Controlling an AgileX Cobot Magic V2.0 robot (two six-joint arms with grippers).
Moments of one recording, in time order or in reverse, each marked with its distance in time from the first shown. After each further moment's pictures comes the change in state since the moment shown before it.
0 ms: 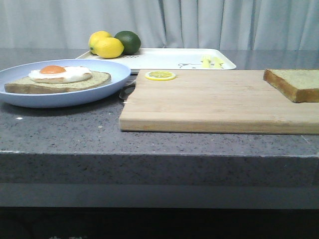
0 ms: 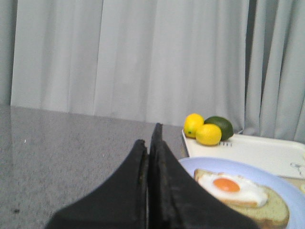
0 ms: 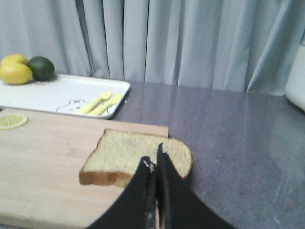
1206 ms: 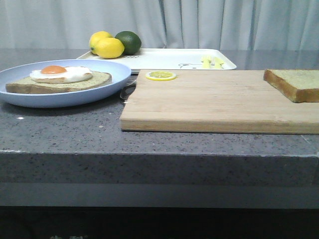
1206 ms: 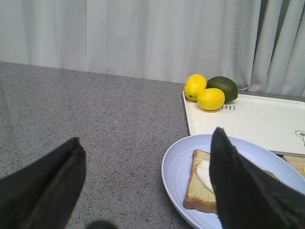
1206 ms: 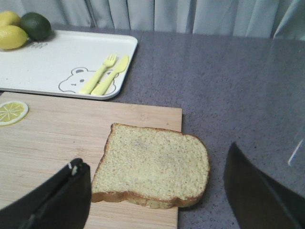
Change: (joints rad) left arm 0.000 0.493 -0.343 0.000 0.154 0.000; right arm -0.014 0.659 -0.471 0.049 0.194 0.021
